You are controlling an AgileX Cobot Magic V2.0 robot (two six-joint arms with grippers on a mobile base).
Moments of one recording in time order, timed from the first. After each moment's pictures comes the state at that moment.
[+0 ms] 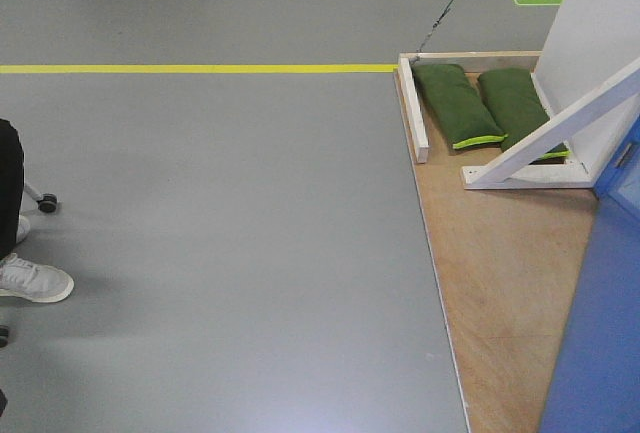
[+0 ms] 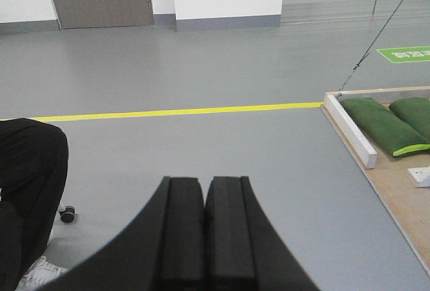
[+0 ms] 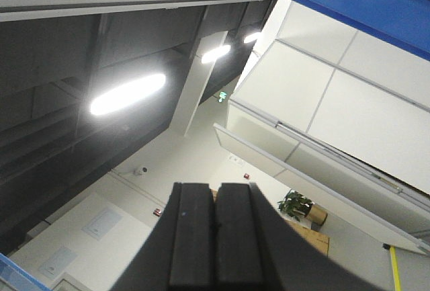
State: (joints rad) left arm 0.00 -0.01 0.03 0.07 0.28 -0.02; right arm -0.90 1.22 -1.60 1.78 -0.49 -0.87
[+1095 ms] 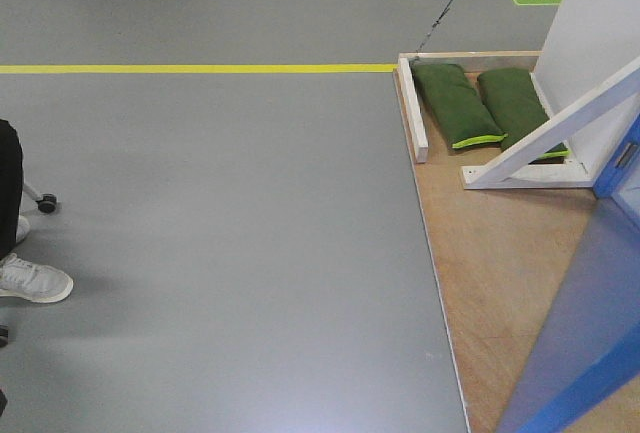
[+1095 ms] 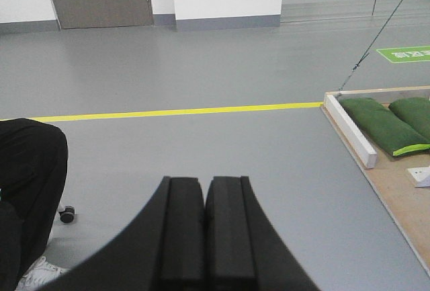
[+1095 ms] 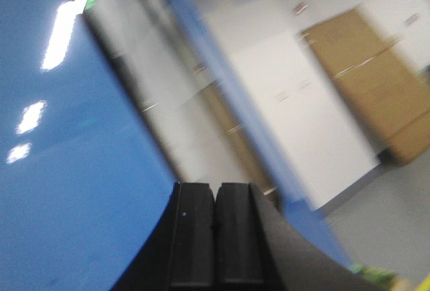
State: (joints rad) left arm 0.00 -0.01 0.03 0.07 0.28 -0.02; right arm -0.92 1.32 -1.60 1.52 0.43 -0.88
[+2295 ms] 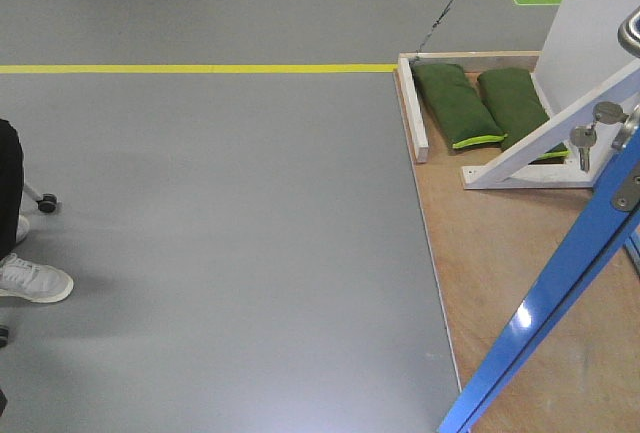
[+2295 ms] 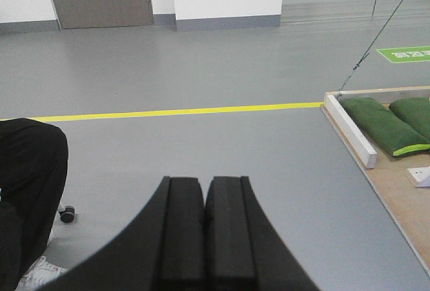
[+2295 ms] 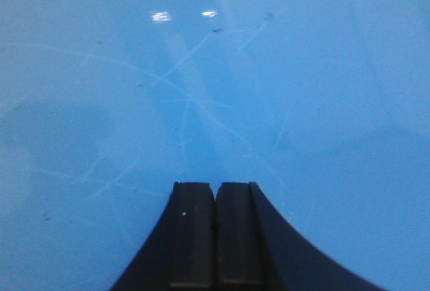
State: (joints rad) left arm 0.00 -0.01 0.03 0.07 0.28 -0.02; right arm -0.89 1.42 -1.60 1.63 1.19 -0.89
